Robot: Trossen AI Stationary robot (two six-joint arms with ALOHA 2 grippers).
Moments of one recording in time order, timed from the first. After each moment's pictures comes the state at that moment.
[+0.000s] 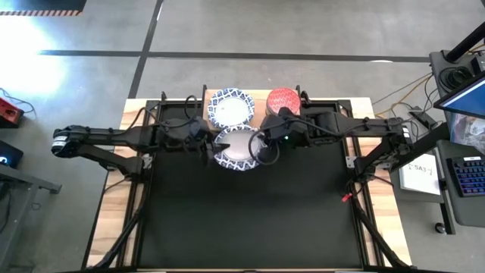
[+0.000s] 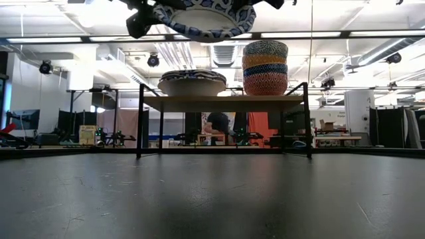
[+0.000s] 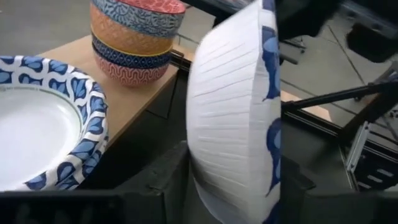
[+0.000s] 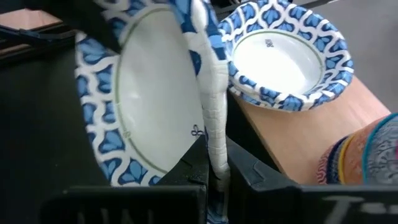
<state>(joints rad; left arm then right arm) 0.01 1.12 0.97 -0.19 -0.17 -0.38 0.03 1.59 1.75 -0.93 0.33 0.32</state>
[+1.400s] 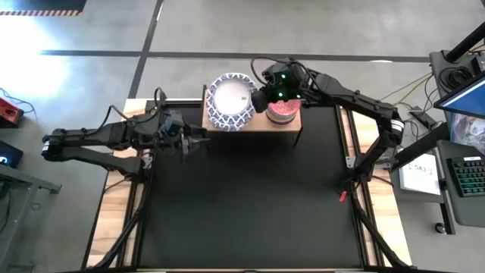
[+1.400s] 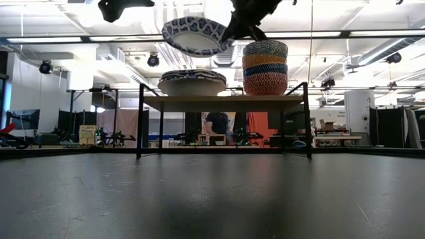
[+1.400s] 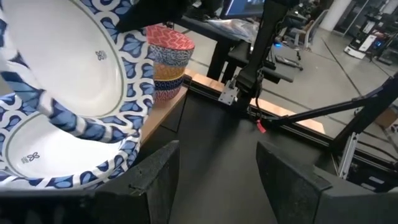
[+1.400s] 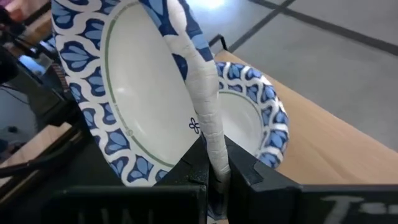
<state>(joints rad) 0.01 0.87 0.97 -0.36 -0.23 -0.35 -0.43 1.65 1.75 -0.66 -0.06 0.41</state>
